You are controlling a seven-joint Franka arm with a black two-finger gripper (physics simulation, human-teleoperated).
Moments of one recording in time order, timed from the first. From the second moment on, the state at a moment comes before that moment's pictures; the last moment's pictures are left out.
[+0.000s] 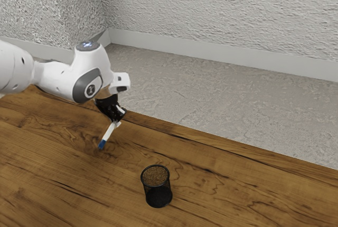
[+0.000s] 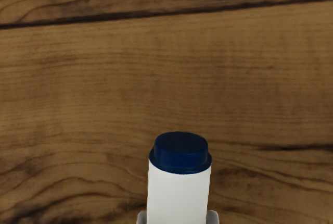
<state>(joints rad) 0.05 0.26 0.07 -2.07 0.10 2.45 0.10</state>
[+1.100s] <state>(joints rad) -0.36 0.09 0.08 -2.22 -0.10 2.82 0.07</state>
